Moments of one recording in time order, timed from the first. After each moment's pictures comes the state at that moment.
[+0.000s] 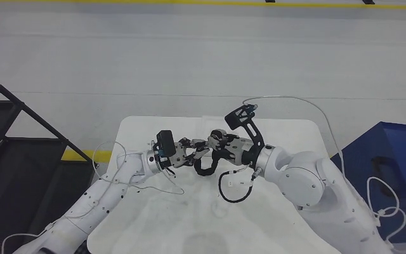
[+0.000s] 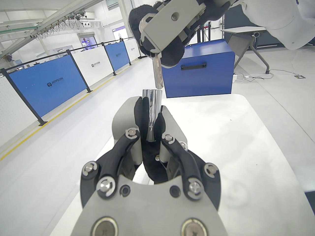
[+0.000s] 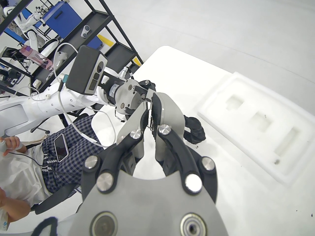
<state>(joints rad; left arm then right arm) 1.08 -0.89 -0.88 -1.48 1.31 -0.67 0.63 -1.04 -1.12 0.97 -2.08 -0.54 0.16 0.81</state>
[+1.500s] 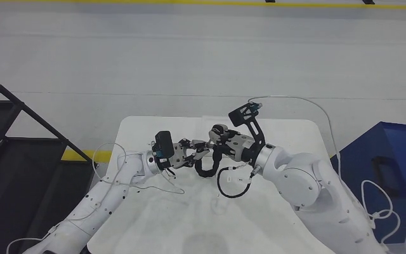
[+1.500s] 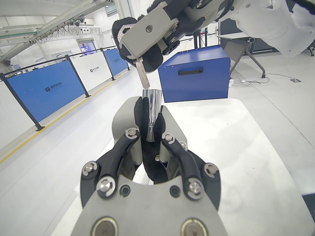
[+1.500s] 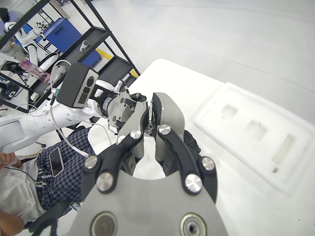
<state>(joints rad) 1.12 -0.93 -0.95 -1.48 1.36 -0.73 0.66 -1.08 -1.14 0.98 -2.06 -0.57 0.13 0.73</state>
